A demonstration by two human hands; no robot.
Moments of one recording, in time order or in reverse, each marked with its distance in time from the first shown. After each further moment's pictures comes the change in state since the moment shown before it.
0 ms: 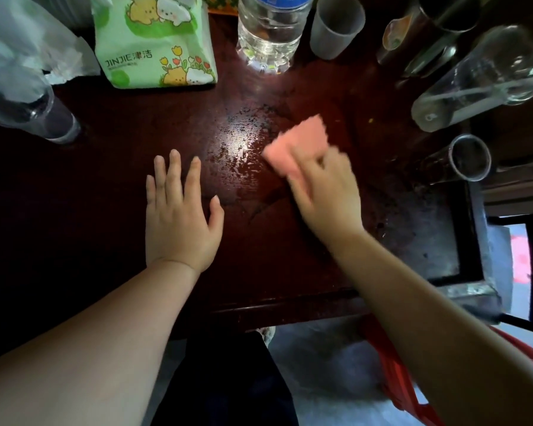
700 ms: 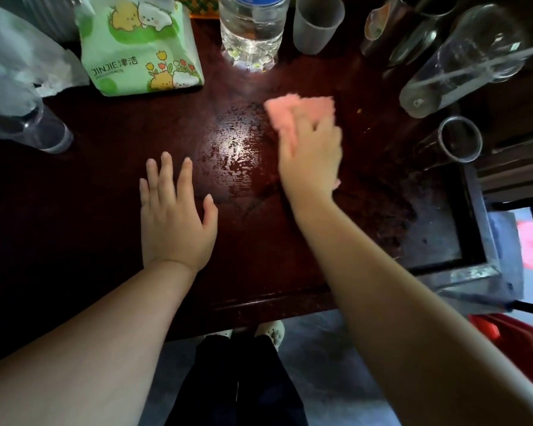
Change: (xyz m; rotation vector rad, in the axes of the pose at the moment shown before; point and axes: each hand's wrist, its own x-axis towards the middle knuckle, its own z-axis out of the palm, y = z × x) left_hand 0.000 -0.002 0.004 -0.012 0.046 0.026; right_hand 0.040 -0.022 0.016 -0.033 0.147 0.382
